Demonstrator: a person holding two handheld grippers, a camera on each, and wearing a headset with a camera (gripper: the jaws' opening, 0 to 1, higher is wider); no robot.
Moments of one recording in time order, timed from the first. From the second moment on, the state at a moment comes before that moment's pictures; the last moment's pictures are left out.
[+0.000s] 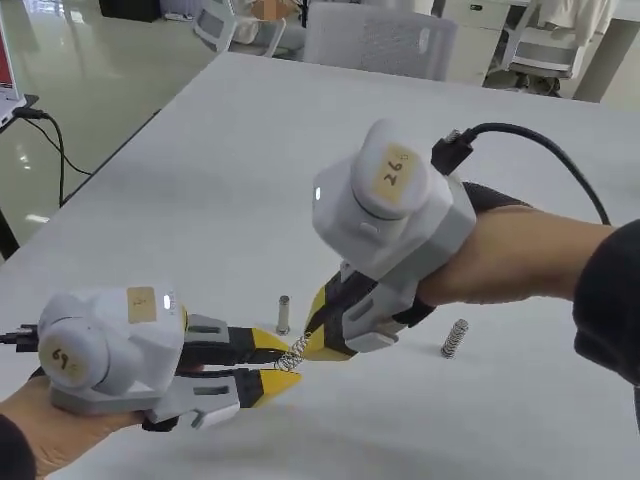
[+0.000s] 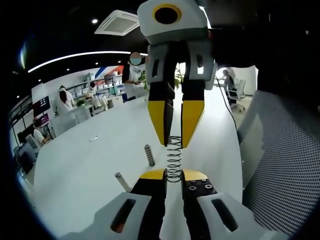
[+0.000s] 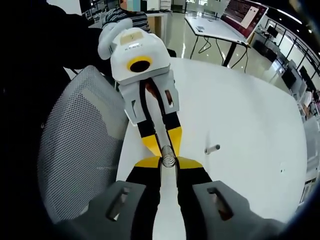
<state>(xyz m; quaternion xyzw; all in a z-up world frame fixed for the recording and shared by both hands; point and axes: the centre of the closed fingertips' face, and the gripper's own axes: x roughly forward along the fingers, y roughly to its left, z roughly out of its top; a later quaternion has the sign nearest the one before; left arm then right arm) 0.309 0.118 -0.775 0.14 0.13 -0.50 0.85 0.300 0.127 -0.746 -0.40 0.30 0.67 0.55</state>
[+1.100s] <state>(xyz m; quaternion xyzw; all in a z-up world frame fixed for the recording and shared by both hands) 0.311 0.112 -0.764 0.10 0.11 -0.50 0.85 0.300 0.134 -0.756 -0.40 0.31 0.67 0.54</state>
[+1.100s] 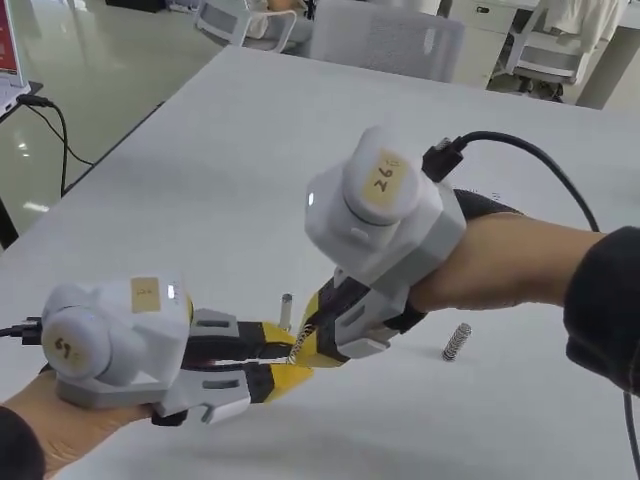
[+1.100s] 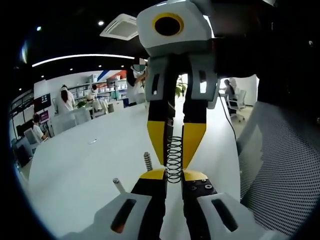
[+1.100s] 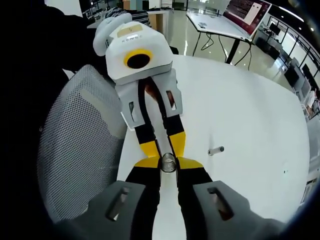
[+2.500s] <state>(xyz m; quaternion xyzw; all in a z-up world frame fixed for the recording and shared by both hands) 0.320 0.149 -0.785 0.07 0.15 -0.44 0.88 0.328 0.137 -0.761 -0.41 0.31 0.66 0.55</state>
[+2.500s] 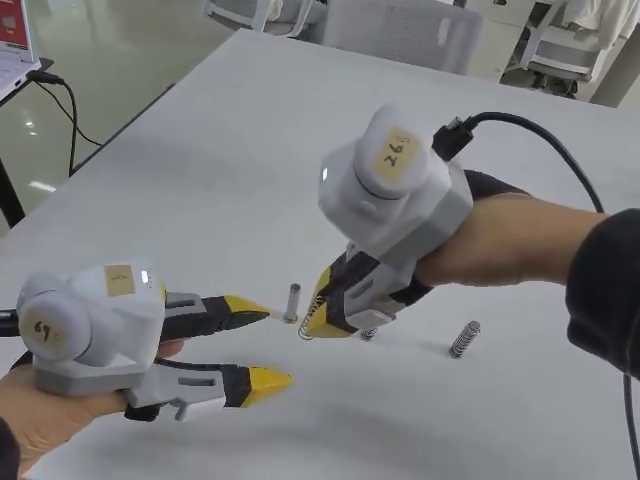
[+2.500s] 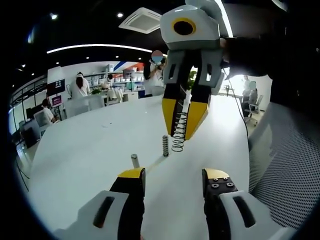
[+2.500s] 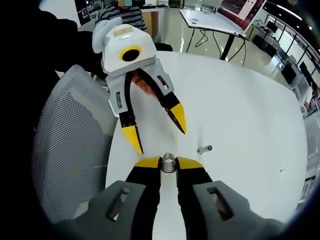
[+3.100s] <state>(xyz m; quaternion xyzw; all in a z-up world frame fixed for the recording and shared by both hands) 0.324 0.158 -0.789 0.07 0.16 -0.43 0.89 0.360 0.143 -0.753 -0.41 0.31 0.63 0.58</state>
